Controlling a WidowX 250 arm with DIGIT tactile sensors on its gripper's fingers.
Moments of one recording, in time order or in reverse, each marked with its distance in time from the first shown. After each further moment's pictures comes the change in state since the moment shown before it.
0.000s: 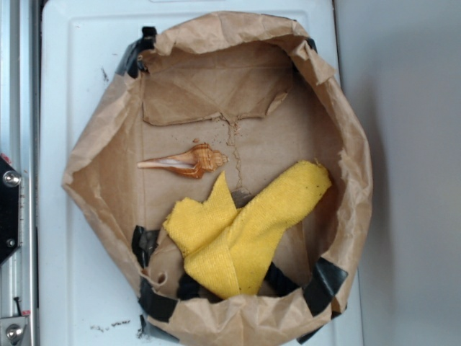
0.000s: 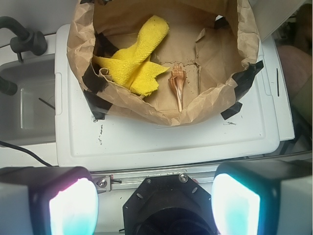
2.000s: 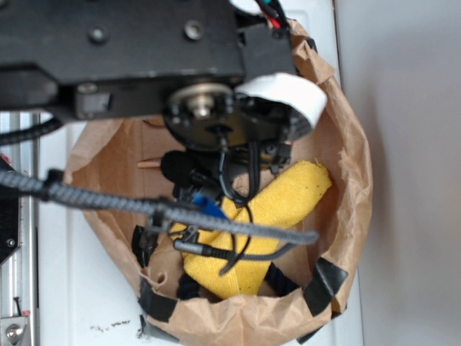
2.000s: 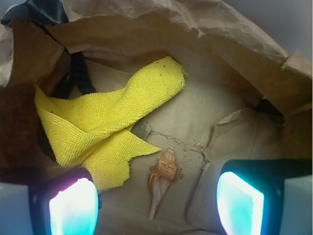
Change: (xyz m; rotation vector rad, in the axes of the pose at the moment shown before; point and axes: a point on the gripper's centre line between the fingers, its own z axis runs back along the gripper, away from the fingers) arm 0.127 0.047 -0.109 -0.014 0.000 -0.293
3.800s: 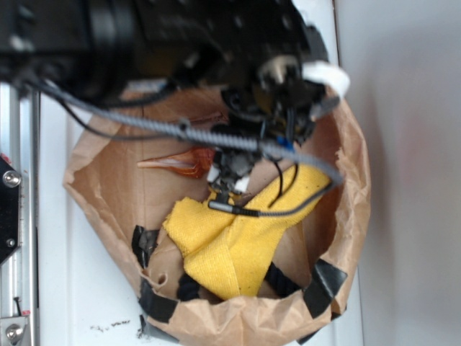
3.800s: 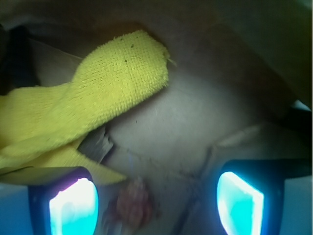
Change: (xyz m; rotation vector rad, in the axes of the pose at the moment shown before) arm 0.008 0.037 -0.053 -0.044 0.015 -0.024
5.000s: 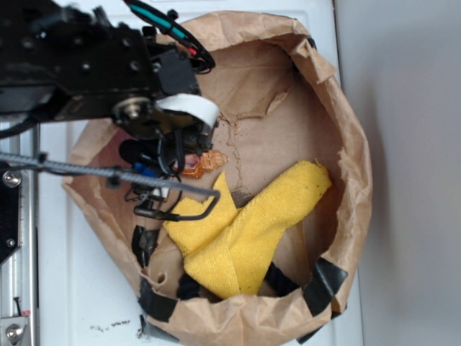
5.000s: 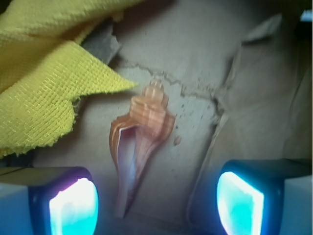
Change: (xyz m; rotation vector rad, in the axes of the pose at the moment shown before) arm -0.053 -0.030 -0.037 0.058 0.019 0.010
